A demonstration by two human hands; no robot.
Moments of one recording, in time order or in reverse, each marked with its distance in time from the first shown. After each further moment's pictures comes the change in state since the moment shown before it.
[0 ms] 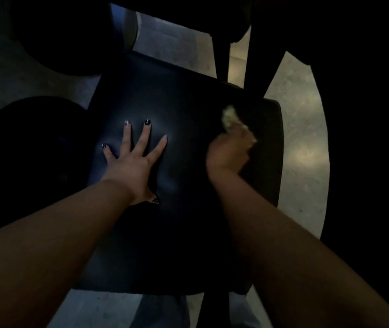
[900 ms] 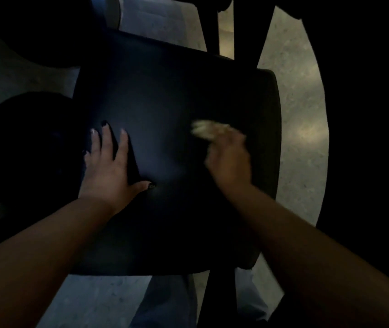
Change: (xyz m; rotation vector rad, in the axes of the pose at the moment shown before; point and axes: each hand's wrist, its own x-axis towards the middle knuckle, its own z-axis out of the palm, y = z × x) left_hand -0.035 -0.009 0.035 -0.246 0.248 -0.119; right_hand -0.028 0.081 0.000 -0.151 -0.167 -0.563
